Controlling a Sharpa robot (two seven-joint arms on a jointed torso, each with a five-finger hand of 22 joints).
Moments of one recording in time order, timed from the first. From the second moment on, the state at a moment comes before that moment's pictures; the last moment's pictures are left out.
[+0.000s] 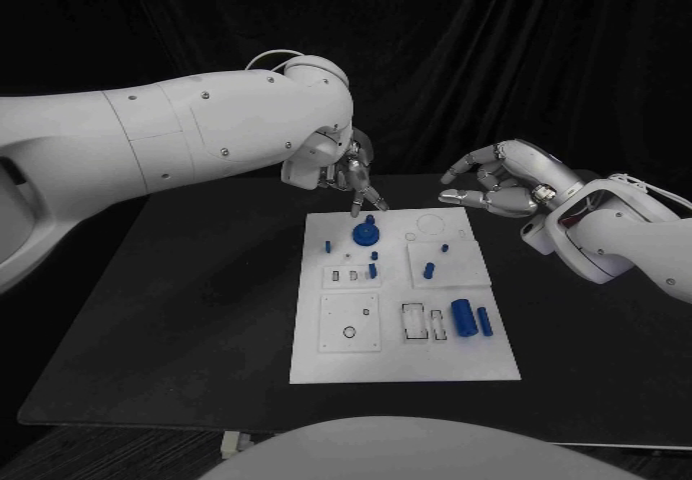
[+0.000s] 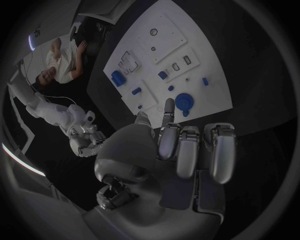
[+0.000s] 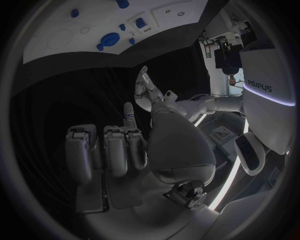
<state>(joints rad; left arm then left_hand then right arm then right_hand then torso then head) 1.58 -0.40 -0.21 1.19 -0.96 0.53 -0.59 1.21 0.18 -0.29 0.28 0.18 1.07 0.07 0.27 0.23 1.41 0.06 1.48 1.19 1.47 -0.04 1.57 1.31 0.05 1.46 0.06 1.50 1.31 1.34 -0.90 -0.21 1.50 -1.11 -0.51 0.36 1.23 -0.02 -0.02 0.29 0.14 0.85 0.11 0.37 0.19 1.47 0.02 1.57 1.31 1.47 -0.04 1.57 1.31 0.01 1.46 0.07 1.57 1.31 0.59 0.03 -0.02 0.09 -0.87</state>
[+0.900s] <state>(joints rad) 1.45 -0.27 -0.21 1.03 -0.91 0.57 -0.70 1.18 0.15 -0.24 0.28 0.15 1.10 0.07 0.20 0.21 1.47 0.00 1.58 1.31 1.47 -0.06 1.57 1.31 0.05 1.46 0.06 1.50 1.31 1.33 -0.89 -0.21 1.50 -1.11 -0.50 0.30 1.23 -0.02 -0.03 0.29 0.14 0.84 0.11 0.36 0.19 1.46 0.02 1.57 1.31 1.47 -0.04 1.57 1.31 0.01 1.47 0.07 1.57 1.31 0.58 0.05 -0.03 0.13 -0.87</state>
